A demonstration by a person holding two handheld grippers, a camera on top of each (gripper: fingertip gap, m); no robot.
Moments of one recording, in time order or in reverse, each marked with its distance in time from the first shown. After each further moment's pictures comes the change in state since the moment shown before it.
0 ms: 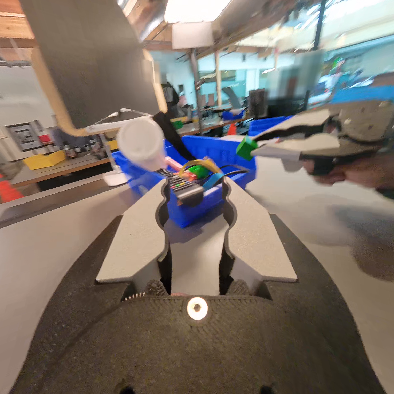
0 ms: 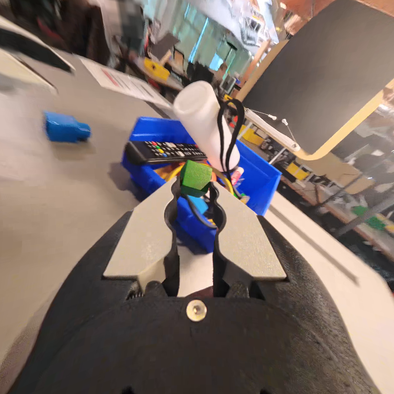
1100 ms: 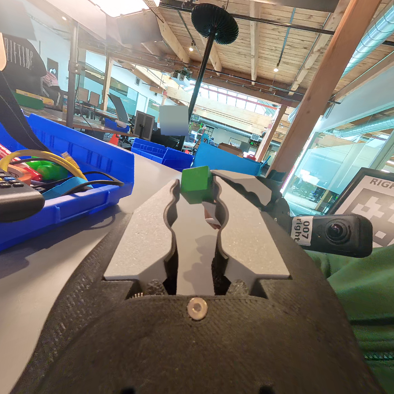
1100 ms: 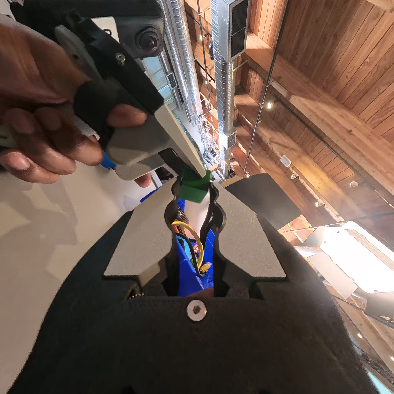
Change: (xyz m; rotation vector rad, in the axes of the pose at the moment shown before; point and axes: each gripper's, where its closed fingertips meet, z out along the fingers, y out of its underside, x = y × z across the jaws) left arm 0.115 -0.022 0.011 0.106 0.518 -0.521; right arm -0.083 -0.059 -0.073 0.445 0.123 -0.525
